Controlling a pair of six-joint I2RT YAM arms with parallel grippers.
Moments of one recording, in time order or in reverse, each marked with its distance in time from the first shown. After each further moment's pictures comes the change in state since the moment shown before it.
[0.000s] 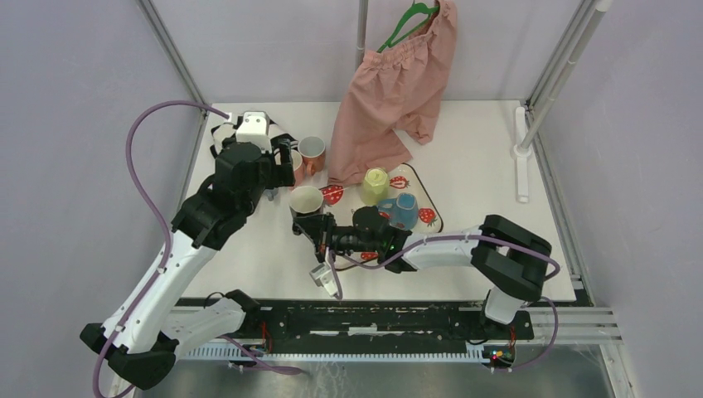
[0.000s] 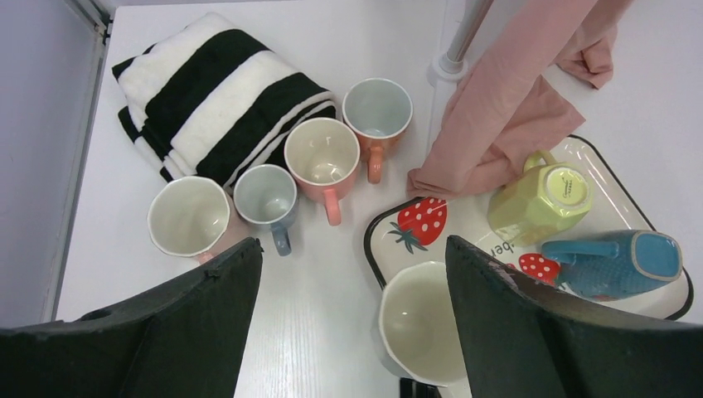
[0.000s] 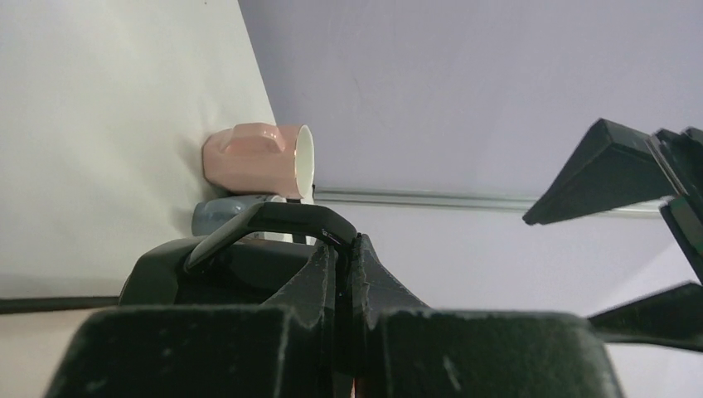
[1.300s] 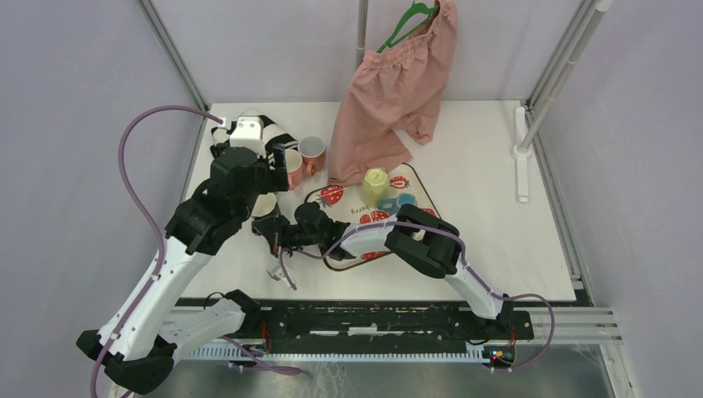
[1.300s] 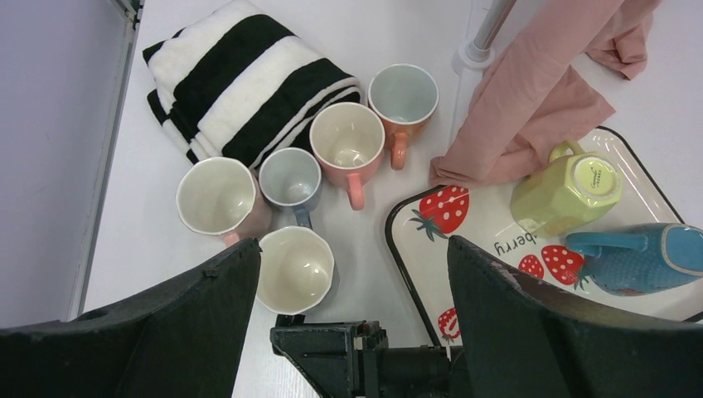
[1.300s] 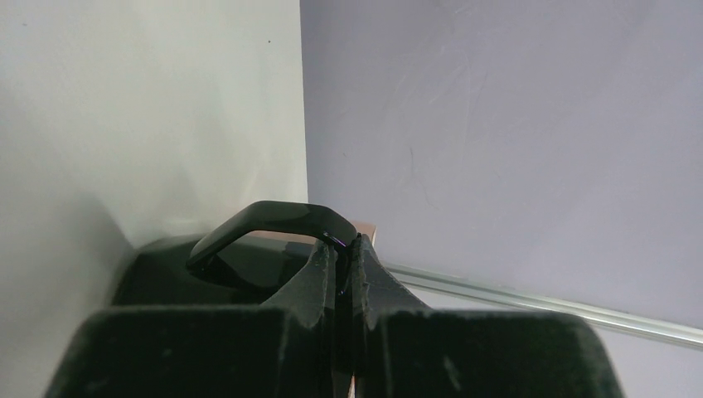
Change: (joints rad) left arm 0.000 -0.035 0.000 -0.075 -0.041 -0.003; right arm 0.018 0.632 0.599 -0.079 -0.063 -0.199
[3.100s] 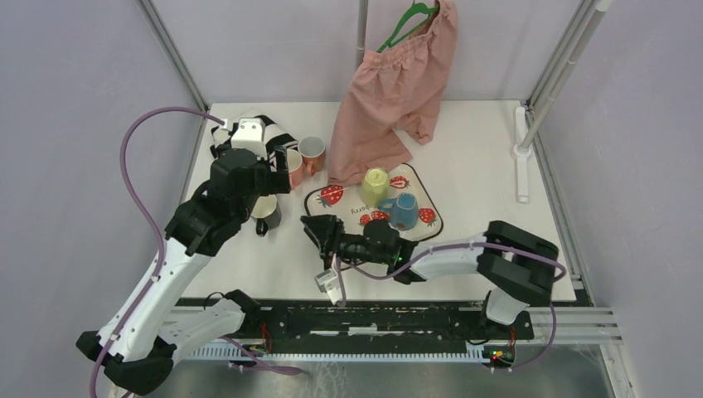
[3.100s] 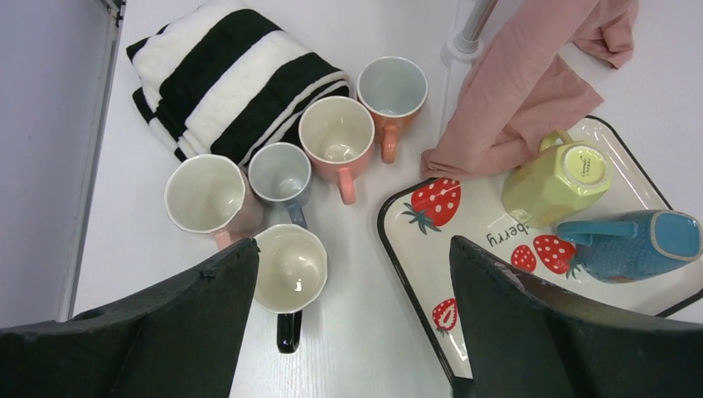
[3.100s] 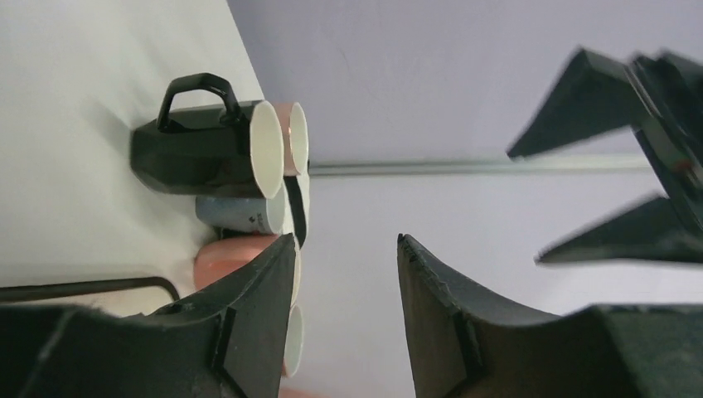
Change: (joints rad) left arm 0.000 -0.008 -0.008 -0.007 0.024 0.000; right arm 0.021 -0.554 -0.627 0.219 0.156 0.180
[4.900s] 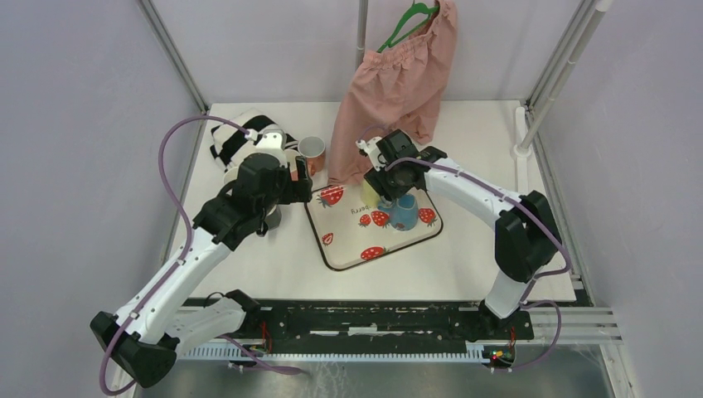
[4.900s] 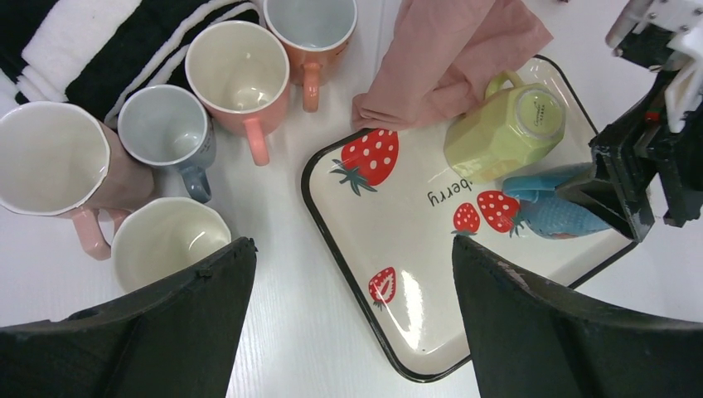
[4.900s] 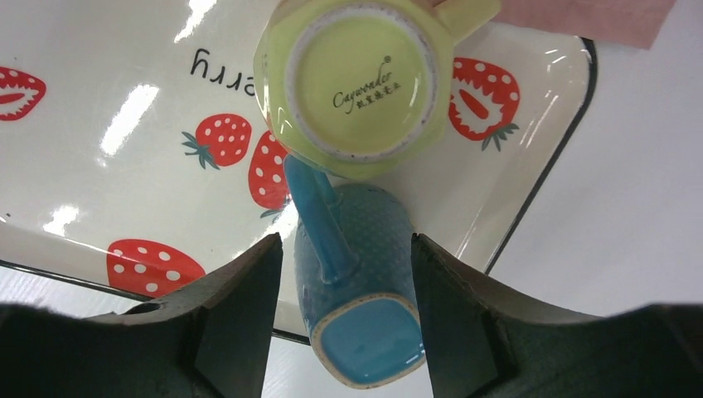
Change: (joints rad) left arm 0.000 0.061 -0.165 0.118 0.175 -0.140; right arm -0.510 -0.016 0.594 -1.551 0.319 1.466
